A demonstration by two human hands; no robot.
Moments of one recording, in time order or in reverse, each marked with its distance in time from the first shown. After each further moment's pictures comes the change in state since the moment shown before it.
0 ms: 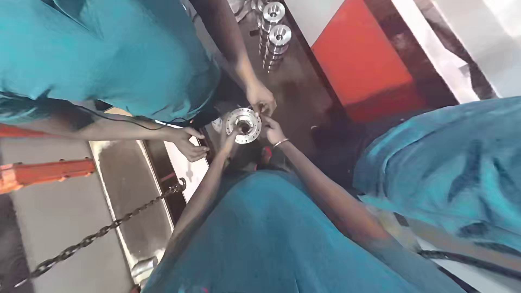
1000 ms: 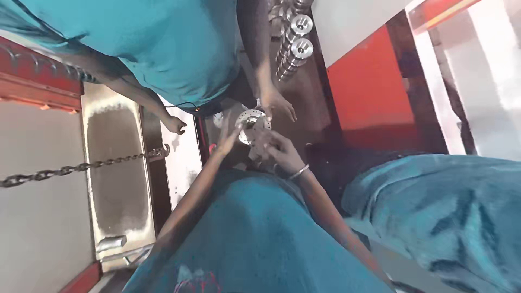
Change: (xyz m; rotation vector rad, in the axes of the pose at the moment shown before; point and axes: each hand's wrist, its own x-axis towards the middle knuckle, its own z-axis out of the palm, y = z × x) left_hand -0.029 0.029 -0.031 0.235 0.040 0.026; right_hand -0.064 -0.081 -0.001 -0.124 -0.307 -0.138
